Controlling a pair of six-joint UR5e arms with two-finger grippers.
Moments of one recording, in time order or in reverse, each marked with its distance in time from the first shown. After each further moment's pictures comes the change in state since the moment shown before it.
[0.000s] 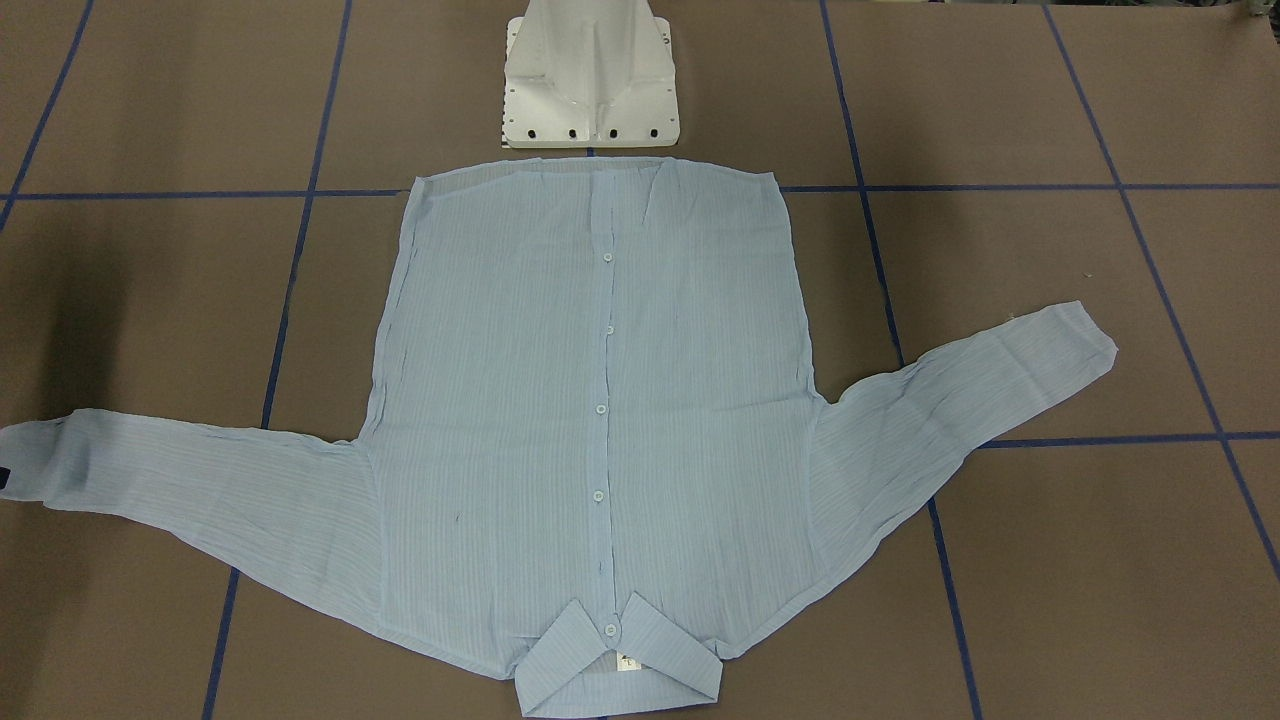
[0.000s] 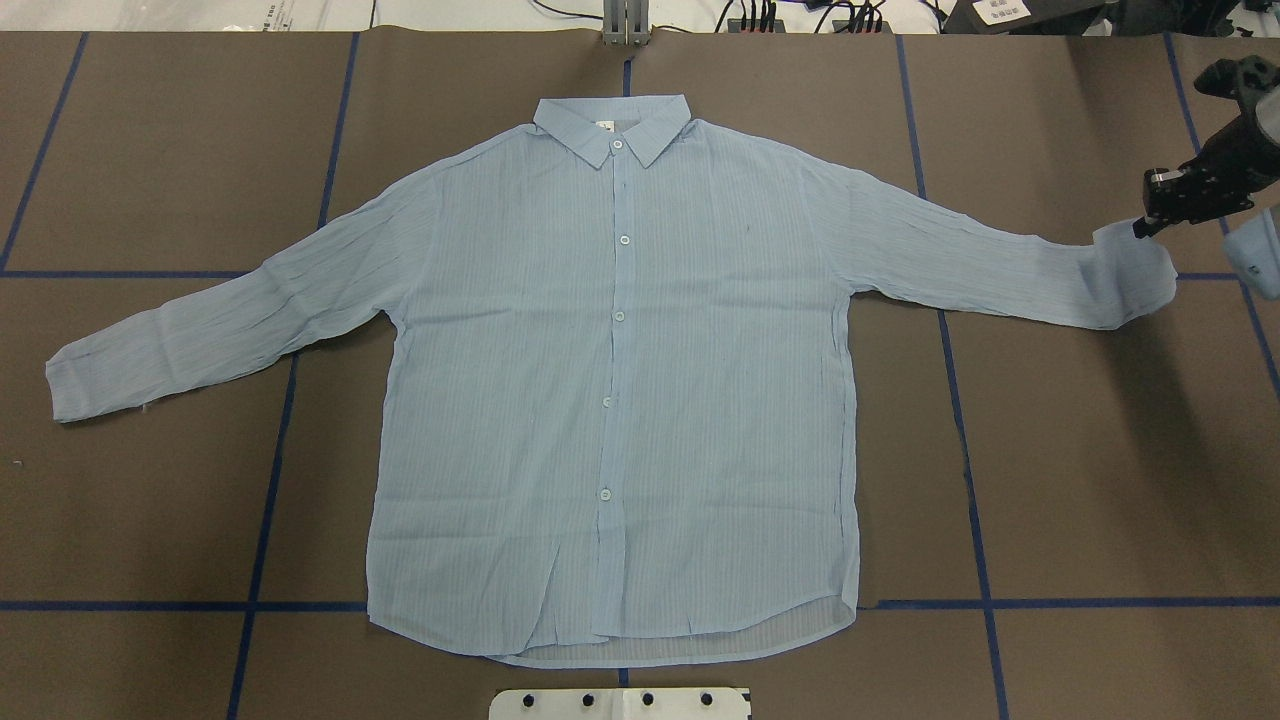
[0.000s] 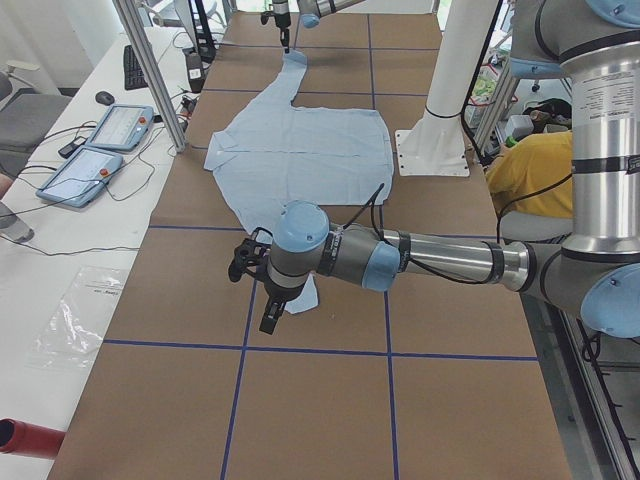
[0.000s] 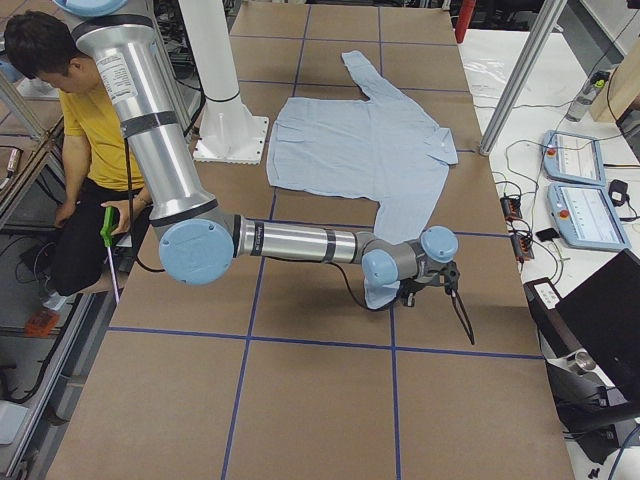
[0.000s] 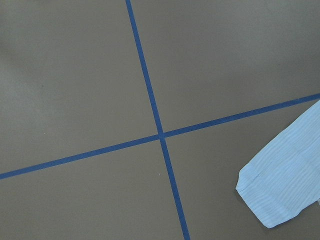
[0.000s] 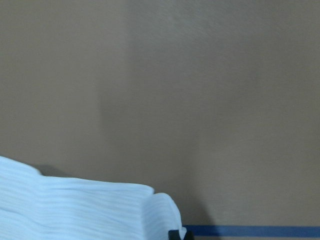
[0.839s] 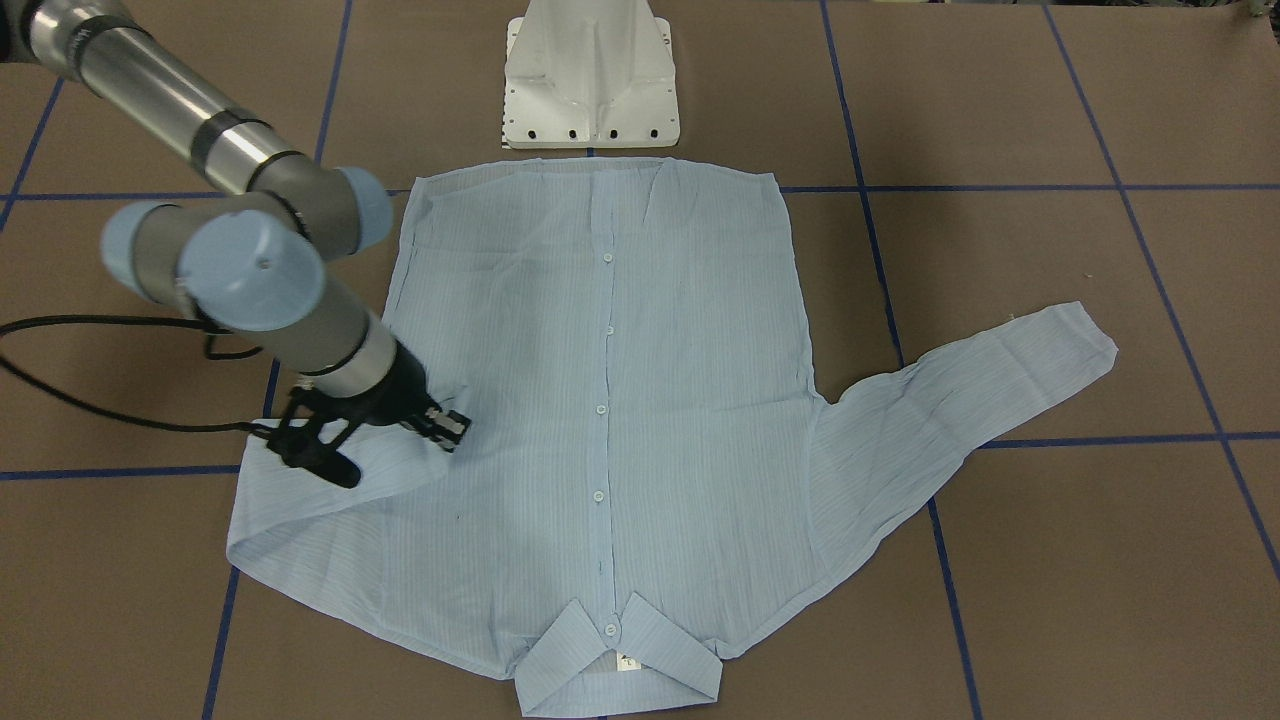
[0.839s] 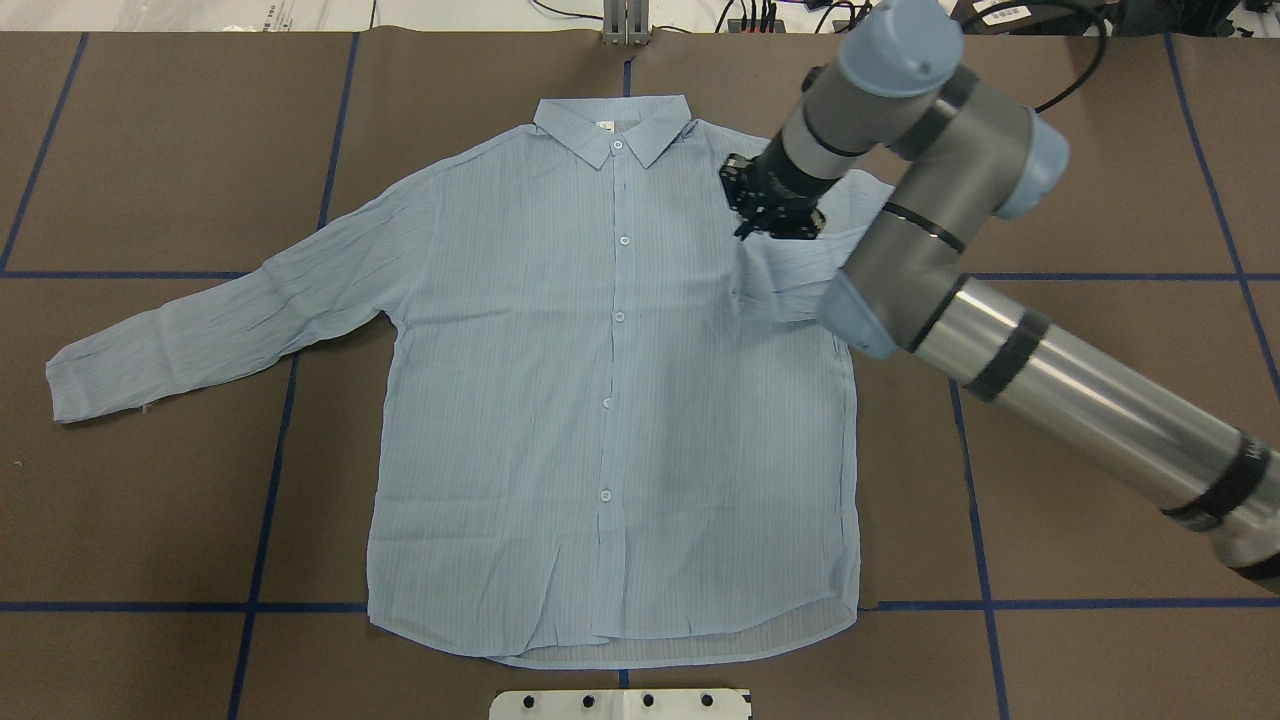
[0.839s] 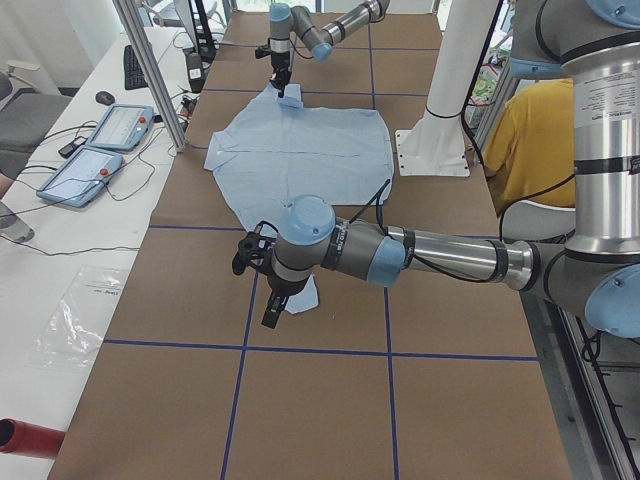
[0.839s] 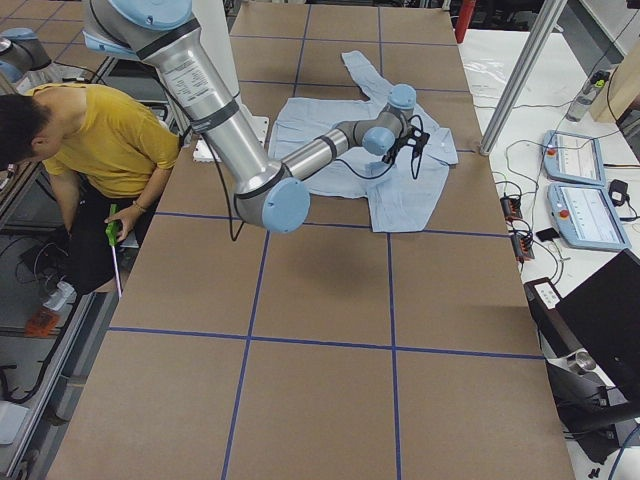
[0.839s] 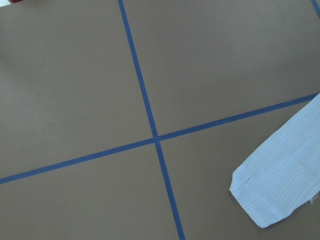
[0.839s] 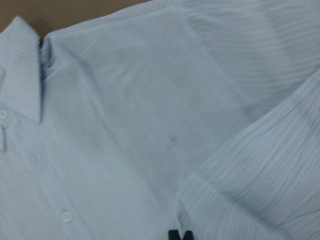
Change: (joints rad) left arm 0.000 0.013 -0.028 -0.001 -0.001 0.000; right arm -0.476 0.493 0.026 0.008 -0.345 1.054
